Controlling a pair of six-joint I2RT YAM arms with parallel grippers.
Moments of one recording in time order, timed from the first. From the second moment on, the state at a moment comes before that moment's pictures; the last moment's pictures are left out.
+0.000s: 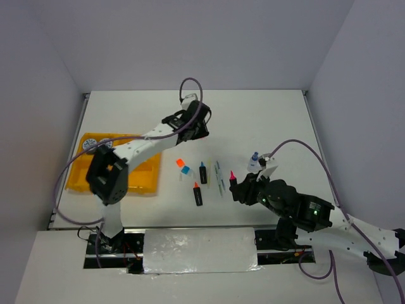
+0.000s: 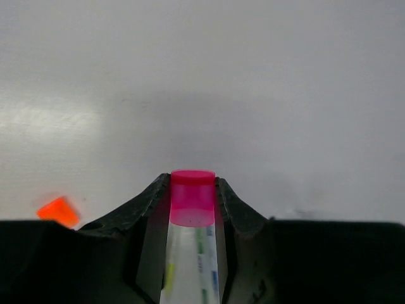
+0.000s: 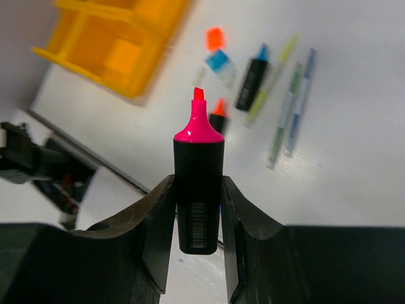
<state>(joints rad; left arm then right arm) -0.69 1.96 1.62 -0.55 -0.35 -0.84 1.14 0.50 0.61 -0.58 0.43 0.72</state>
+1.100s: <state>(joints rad) -0.68 0.88 0.63 0.94 0.38 -0.93 1.14 0.77 0.52 0.63 -0.15 0.62</state>
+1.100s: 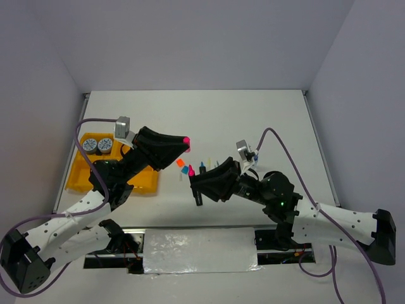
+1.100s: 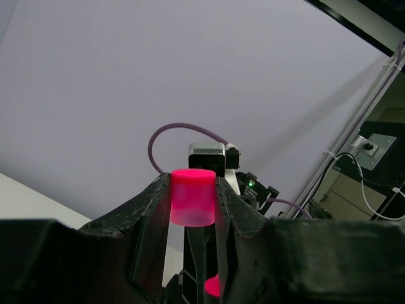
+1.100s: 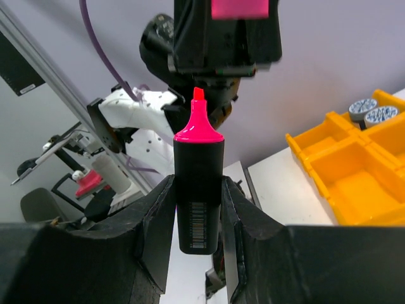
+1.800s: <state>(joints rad) -0.70 0.88 0.63 0.97 0.41 -0.93 1.04 0.85 0.59 0.66 -0.22 0.64</state>
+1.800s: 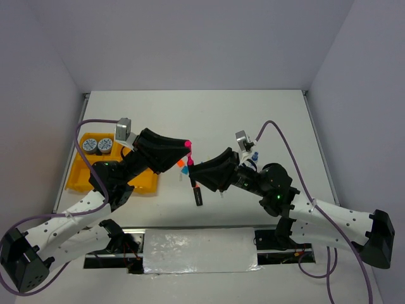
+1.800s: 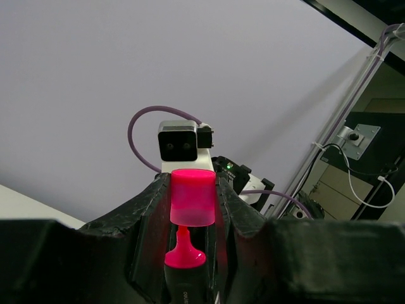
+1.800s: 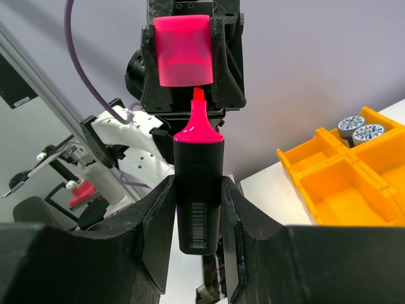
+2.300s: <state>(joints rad) -0.72 0.88 0.63 0.97 0.40 -0.92 1.02 0.86 0.63 0.69 -0.25 0.65</state>
